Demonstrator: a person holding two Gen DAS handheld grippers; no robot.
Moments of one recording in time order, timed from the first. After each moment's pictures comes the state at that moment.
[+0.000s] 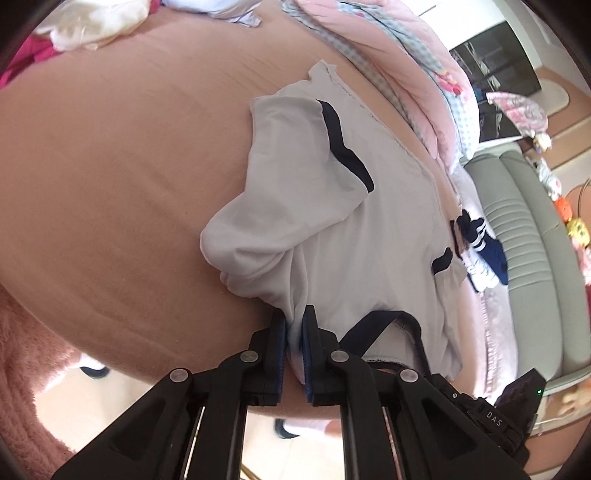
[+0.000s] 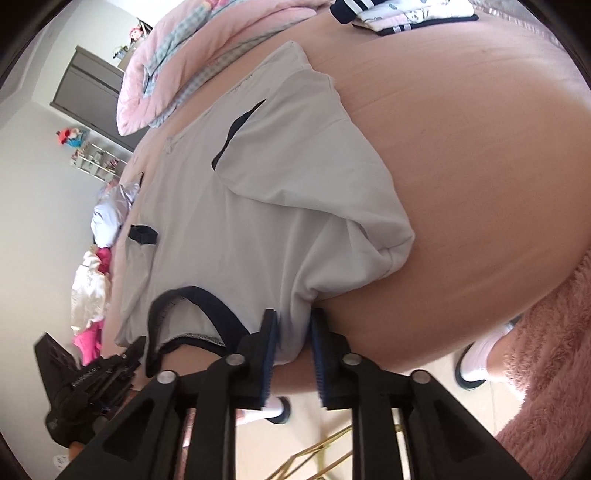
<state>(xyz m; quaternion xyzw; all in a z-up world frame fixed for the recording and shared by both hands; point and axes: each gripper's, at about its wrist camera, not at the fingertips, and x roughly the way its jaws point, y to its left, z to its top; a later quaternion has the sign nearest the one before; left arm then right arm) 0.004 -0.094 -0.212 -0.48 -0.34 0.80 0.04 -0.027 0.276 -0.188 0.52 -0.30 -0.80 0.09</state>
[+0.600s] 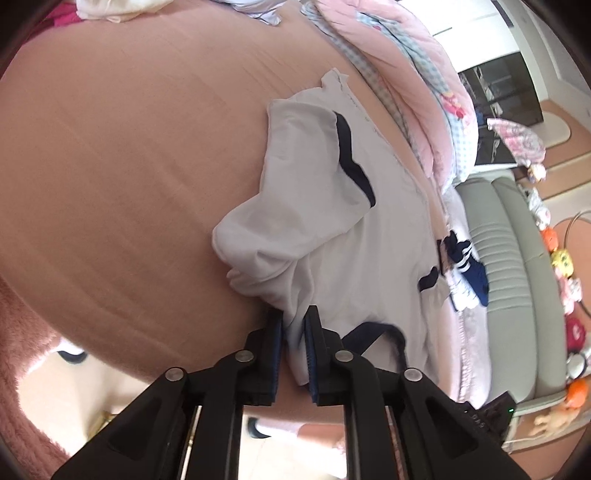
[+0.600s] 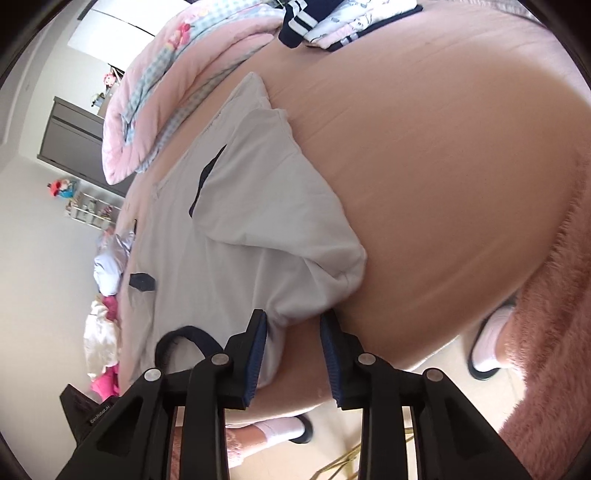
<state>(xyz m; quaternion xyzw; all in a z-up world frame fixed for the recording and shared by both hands) 0.007 -0.109 -0.217 -0.46 -0.41 0.79 0.06 -0.025 0.302 -0.195 0.48 -0.36 -0.80 0.04</state>
